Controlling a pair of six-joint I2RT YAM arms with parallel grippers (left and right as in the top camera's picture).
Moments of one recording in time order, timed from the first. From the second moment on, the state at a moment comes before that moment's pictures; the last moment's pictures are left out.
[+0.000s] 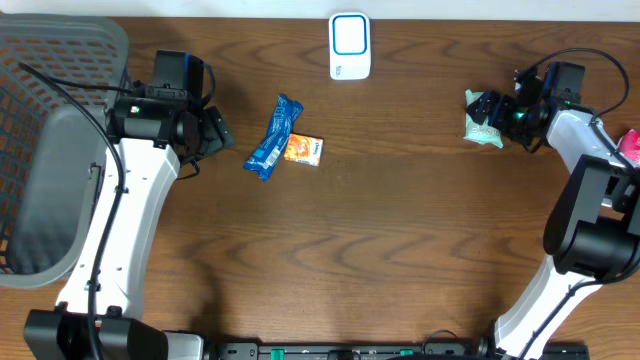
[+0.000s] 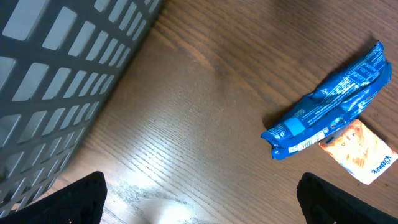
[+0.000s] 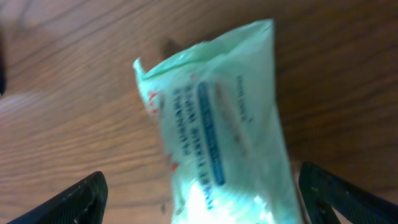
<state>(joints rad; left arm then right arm) -0.10 1.54 1.45 -1.14 -0.22 -0.56 -0.26 2.10 1.42 -0.41 -0.40 0.18</state>
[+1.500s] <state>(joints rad) -0.10 1.54 1.45 -1.13 -0.22 -0.56 0.14 2.09 1.57 -0.21 -0.40 0.48</state>
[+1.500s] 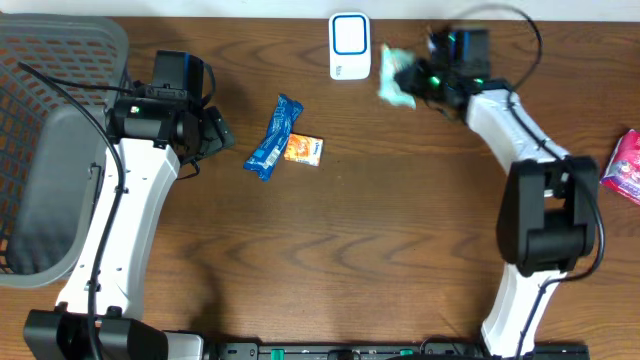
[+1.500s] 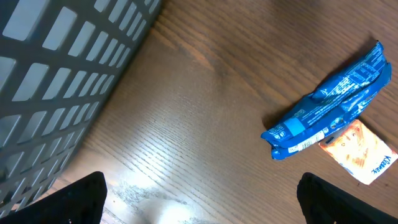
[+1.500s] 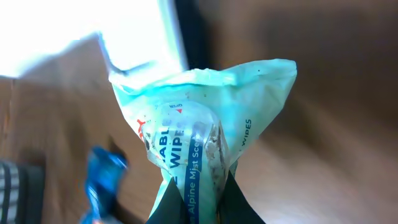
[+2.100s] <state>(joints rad) -0.10 1.54 1.45 -1.14 -0.22 -0.56 0.31 2.18 1.73 -0.05 -0.01 0.63</state>
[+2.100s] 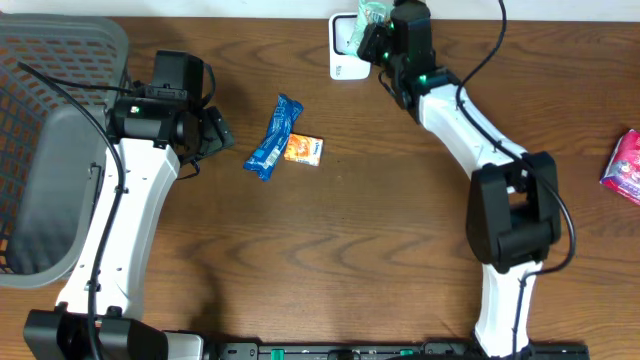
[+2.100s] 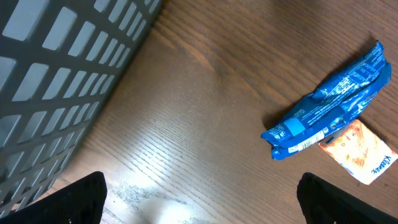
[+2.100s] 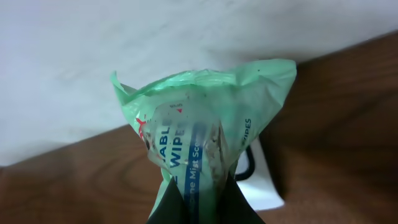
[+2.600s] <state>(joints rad) -0.10 1.54 1.45 -1.13 -0.22 -0.56 0.31 2.33 1.98 -0.25 -0.06 0.60</state>
